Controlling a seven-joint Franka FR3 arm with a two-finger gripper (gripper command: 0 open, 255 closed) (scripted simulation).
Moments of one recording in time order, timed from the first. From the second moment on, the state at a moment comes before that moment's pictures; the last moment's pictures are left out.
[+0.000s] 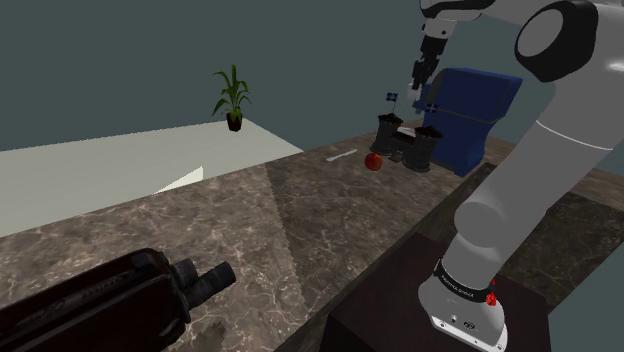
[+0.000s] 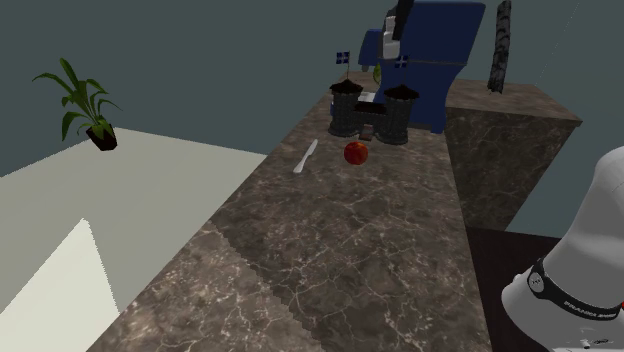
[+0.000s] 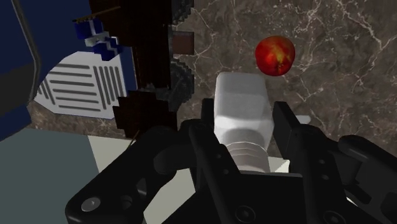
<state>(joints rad) -0.35 -0.13 -0.44 -1.65 -0.09 1.67 -0.64</state>
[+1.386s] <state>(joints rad) -0.36 -0.17 -0.44 -1.97 -0.11 1.96 -0.61</state>
